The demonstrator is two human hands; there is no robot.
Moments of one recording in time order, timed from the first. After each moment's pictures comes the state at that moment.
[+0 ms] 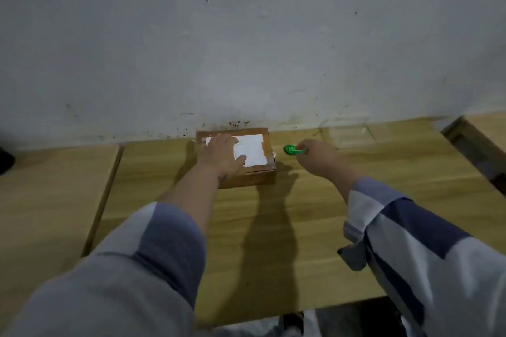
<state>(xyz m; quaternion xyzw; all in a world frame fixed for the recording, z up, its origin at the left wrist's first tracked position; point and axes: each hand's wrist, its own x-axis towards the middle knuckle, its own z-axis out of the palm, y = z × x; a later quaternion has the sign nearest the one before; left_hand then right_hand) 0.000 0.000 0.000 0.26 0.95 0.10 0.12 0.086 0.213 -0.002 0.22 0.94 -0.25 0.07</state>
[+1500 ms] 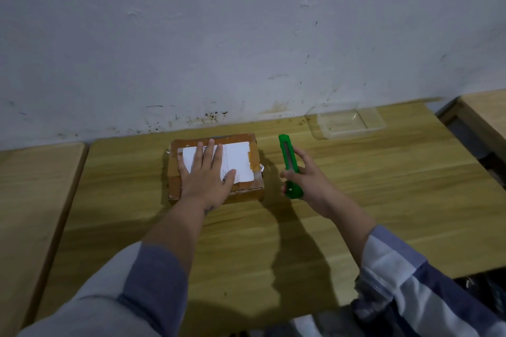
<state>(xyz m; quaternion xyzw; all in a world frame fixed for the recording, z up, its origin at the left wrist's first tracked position) 0.019 0.018 -0.078 0.24 0.97 0.03 0.10 0.134 0.213 -0.031 0.29 0.62 -0.73 0.06</state>
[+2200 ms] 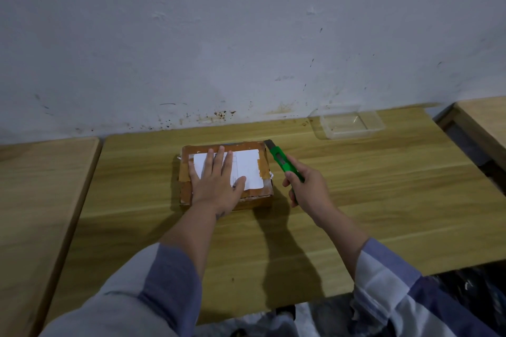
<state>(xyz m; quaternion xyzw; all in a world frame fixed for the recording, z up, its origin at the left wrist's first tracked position) 0.050 0.006 -0.079 0.24 0.97 0.04 0.10 0.154 0.172 -0.032 0.31 0.76 -0.57 -0.04</state>
